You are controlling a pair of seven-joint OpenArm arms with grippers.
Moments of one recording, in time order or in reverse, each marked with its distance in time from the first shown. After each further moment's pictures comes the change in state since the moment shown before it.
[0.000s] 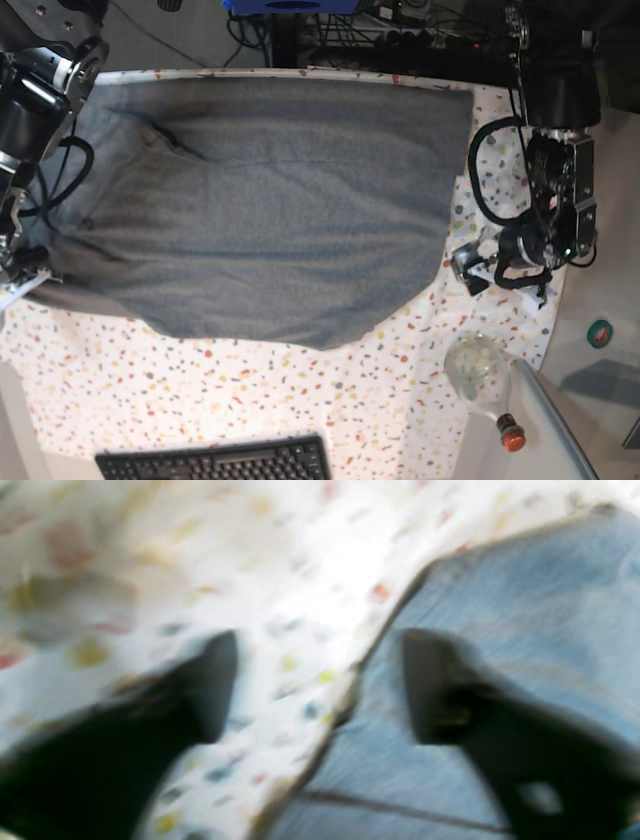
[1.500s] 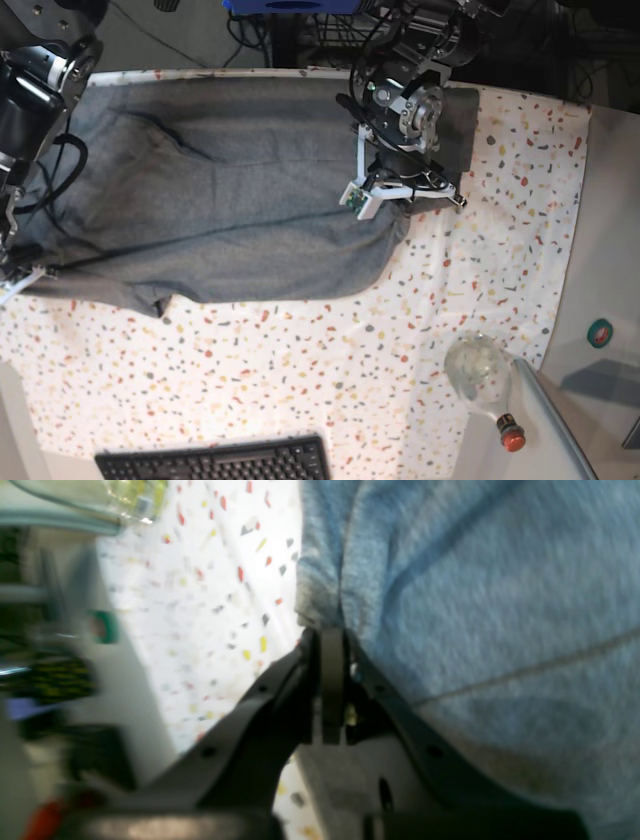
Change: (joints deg) left arm 24.0 8.2 32.5 21.6 70.8 0.6 -12.1; right arm -0.4 1.2 0.0 -0.3 0.0 0.0 0.3
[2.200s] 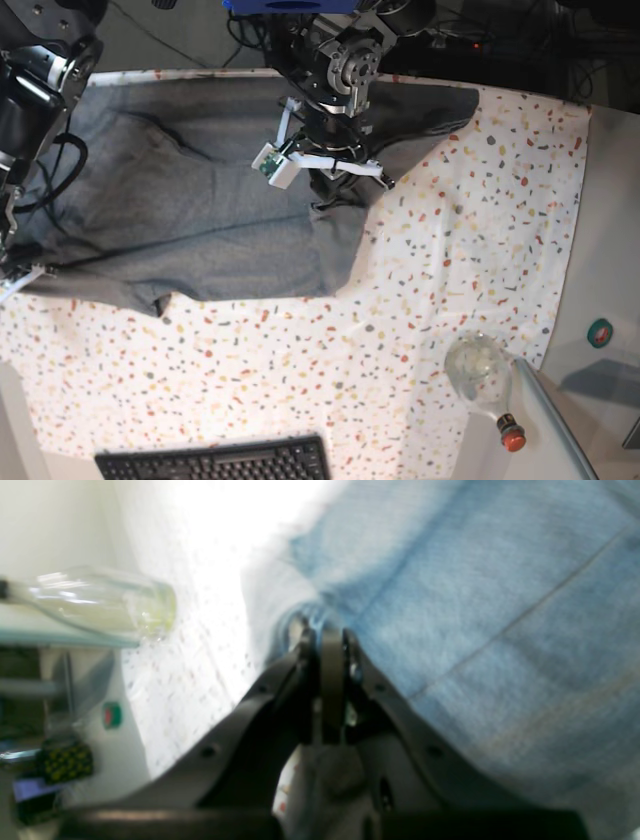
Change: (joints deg) left arm 1.7 2.2 16.8 3.9 5.2 5.7 0.6; right arm 0.0 0.0 0.0 0.0 -0.3 0.0 -0.6
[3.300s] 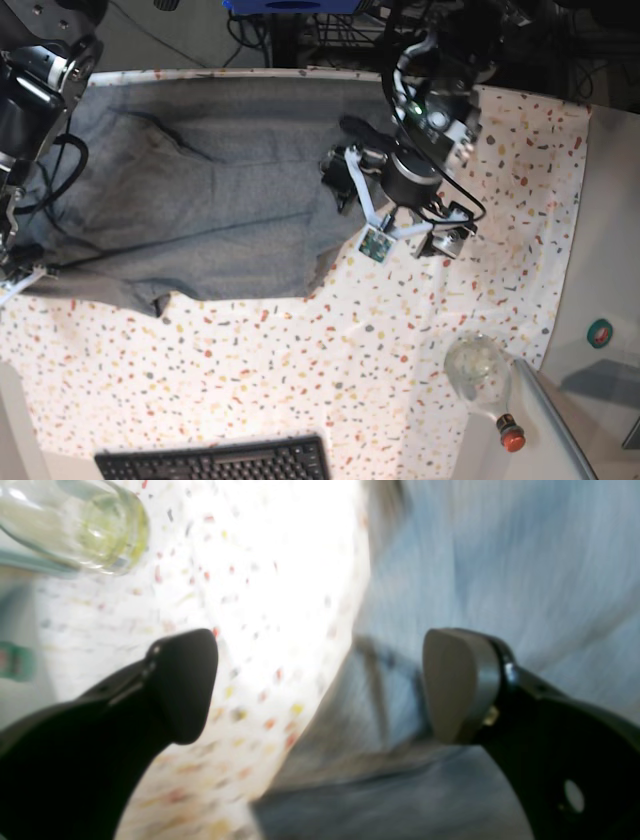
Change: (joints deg) left arm -5.1 -5.3 -21.1 12.9 -37.5 -16.2 6.8; right arm 0.1 -0.2 -0.1 0.0 0.3 0.0 0.3
